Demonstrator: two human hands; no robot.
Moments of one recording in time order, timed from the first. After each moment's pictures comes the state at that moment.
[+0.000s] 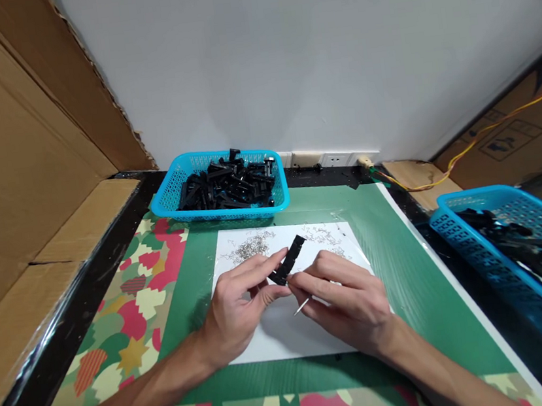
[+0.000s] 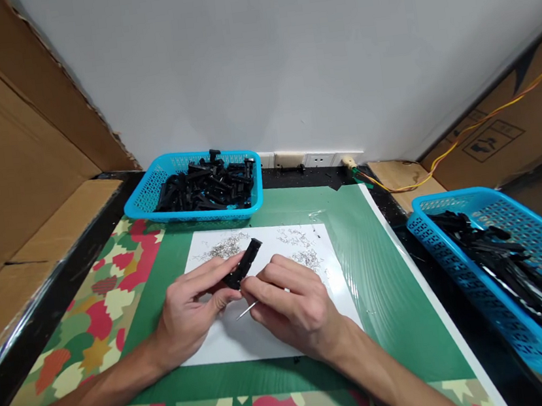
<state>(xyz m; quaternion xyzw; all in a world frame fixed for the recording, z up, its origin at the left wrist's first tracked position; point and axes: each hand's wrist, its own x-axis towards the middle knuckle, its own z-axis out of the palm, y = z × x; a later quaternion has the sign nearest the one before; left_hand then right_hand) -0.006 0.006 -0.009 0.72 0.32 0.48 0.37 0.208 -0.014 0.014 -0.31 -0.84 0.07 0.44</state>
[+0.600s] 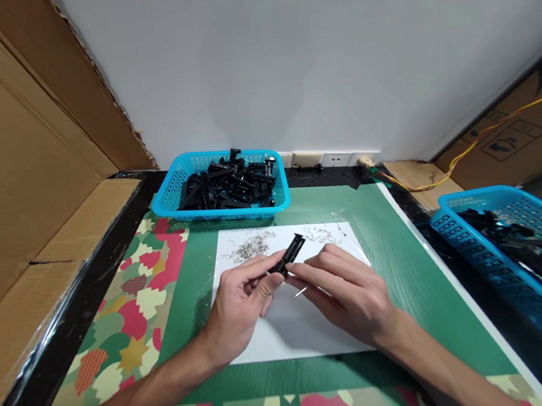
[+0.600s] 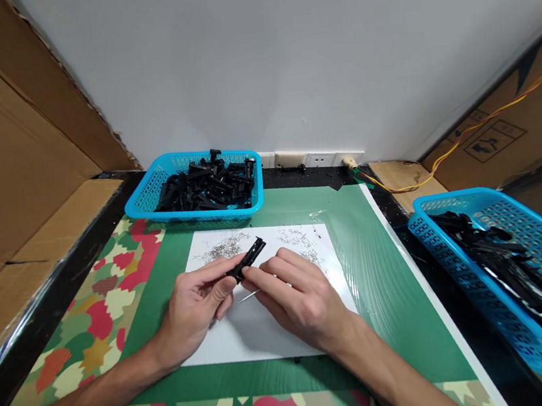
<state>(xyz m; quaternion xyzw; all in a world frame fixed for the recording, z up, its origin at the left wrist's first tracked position) -0.001 0.003 -0.013 0.58 0.38 0.44 0.57 0.216 -0.004 0.007 -0.31 -0.85 0.01 0.42</state>
